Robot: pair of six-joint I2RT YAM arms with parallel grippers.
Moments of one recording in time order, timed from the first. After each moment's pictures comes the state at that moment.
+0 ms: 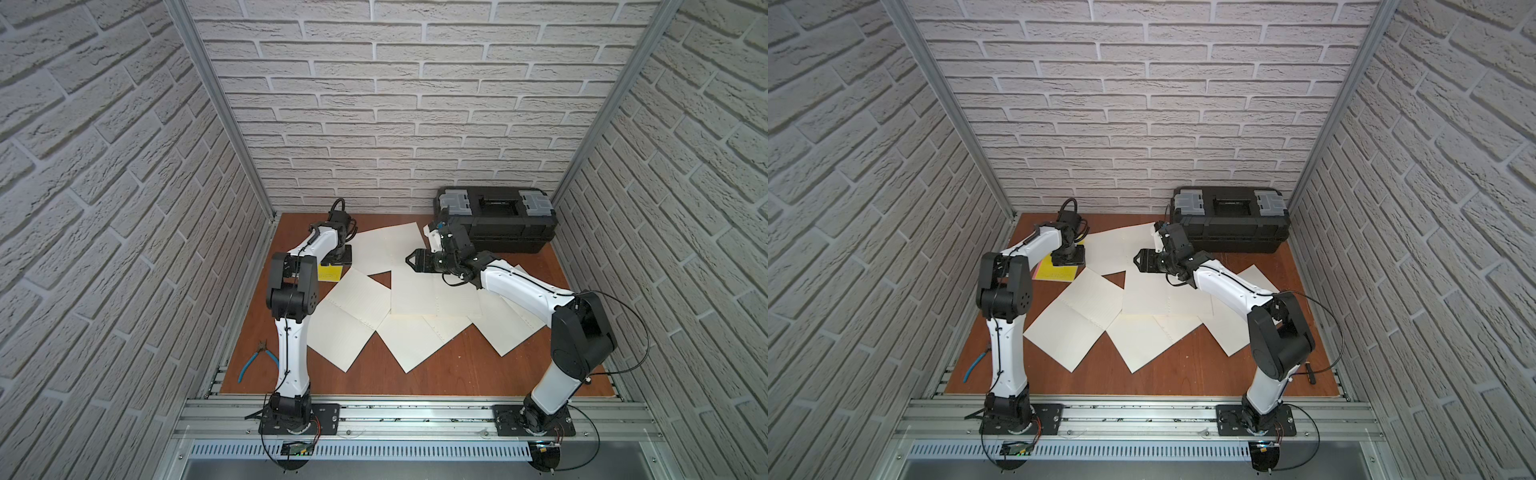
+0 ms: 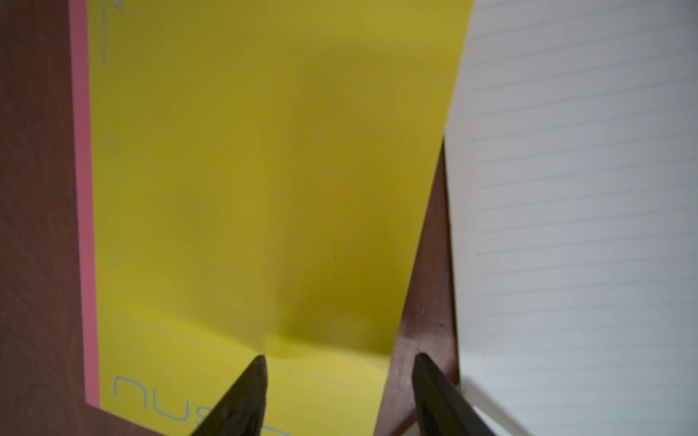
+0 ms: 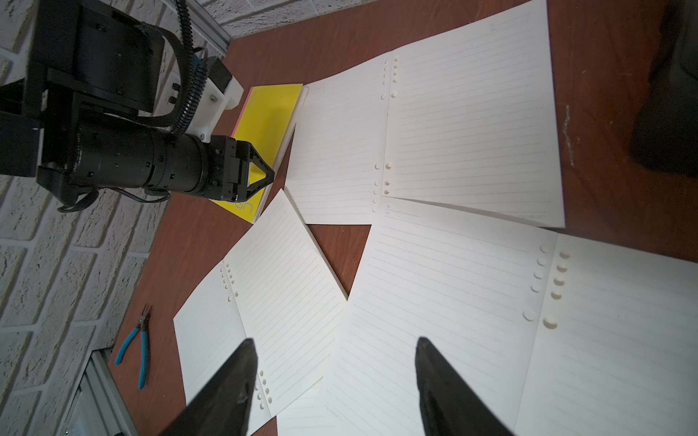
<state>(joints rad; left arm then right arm) -0.18 2.22 1.78 -0.87 -0.19 -0.21 0.49 1.73 1.31 -0.28 -0.23 0.49</state>
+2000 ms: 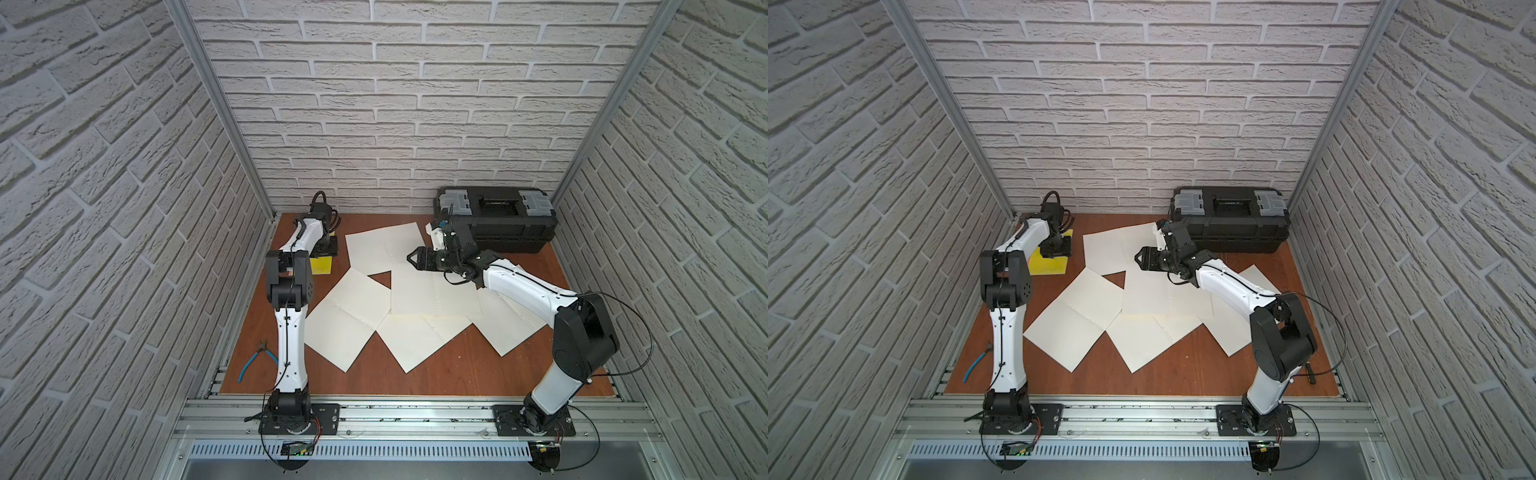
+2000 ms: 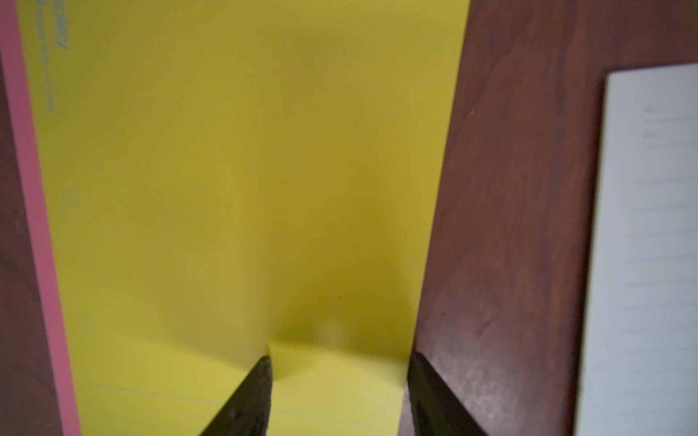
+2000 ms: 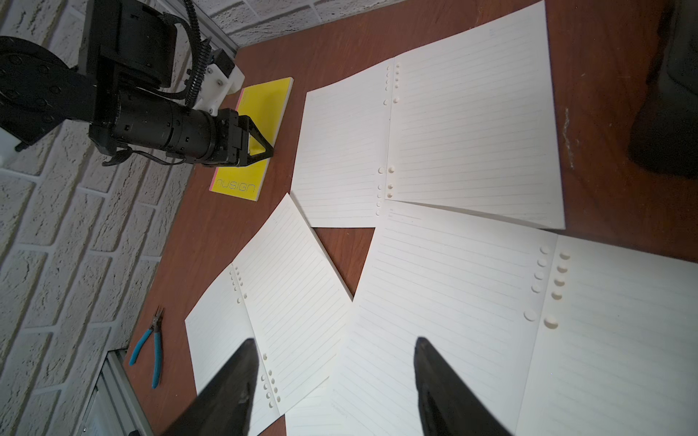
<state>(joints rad) -0.05 2.41 2.08 -0.97 -0.12 -0.14 0.47 1.72 1.31 -0.28 -0.26 0.51</state>
